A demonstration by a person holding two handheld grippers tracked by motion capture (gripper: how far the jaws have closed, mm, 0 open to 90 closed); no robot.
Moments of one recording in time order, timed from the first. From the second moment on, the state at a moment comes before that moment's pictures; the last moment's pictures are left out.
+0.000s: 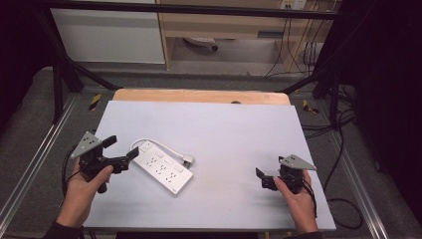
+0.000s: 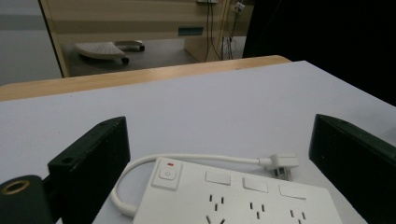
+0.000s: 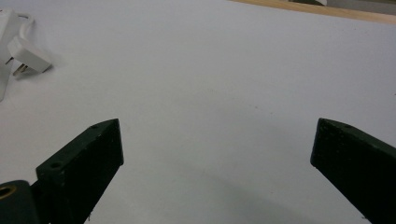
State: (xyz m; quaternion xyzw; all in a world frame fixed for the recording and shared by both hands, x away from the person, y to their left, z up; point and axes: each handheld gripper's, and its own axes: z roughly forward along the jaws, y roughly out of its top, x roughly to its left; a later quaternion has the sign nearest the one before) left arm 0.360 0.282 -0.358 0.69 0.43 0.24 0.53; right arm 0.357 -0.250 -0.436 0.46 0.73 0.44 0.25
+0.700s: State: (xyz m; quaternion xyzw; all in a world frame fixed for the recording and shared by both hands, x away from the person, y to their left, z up) left arm 0.379 0.263 -0.367 0.70 0.43 0.23 0.52; right arm 0.358 -0.252 -0.436 0.46 0.73 0.44 0.25
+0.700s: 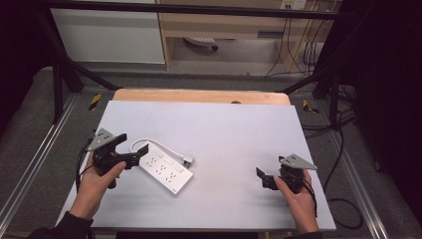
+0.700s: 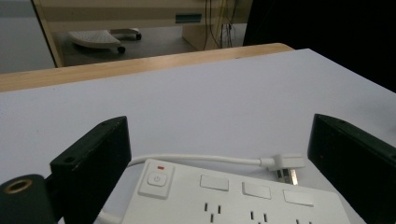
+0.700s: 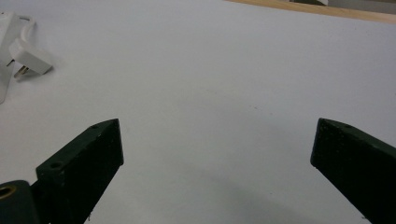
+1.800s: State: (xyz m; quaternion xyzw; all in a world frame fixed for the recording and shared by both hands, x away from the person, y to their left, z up) left arm 0.395 0.247 -0.379 0.73 0.43 0.19 0.50; right arm 0.358 -0.253 -0.436 0.46 0.73 0.44 0.25
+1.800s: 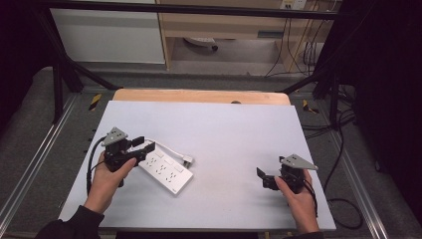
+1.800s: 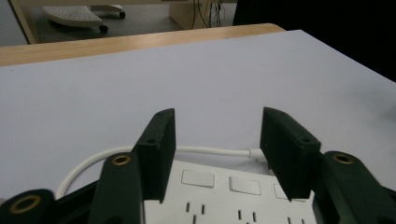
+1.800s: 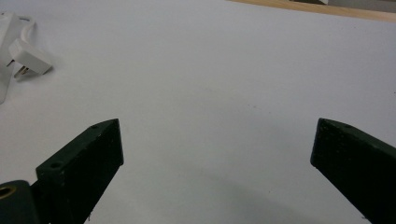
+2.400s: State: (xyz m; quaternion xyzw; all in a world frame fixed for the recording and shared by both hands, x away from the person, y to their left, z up) left arm 0.398 0.240 -0.389 0.74 0.42 0.17 0.49; right arm 0.358 -0.254 -0.436 0.46 0.73 0.44 0.25
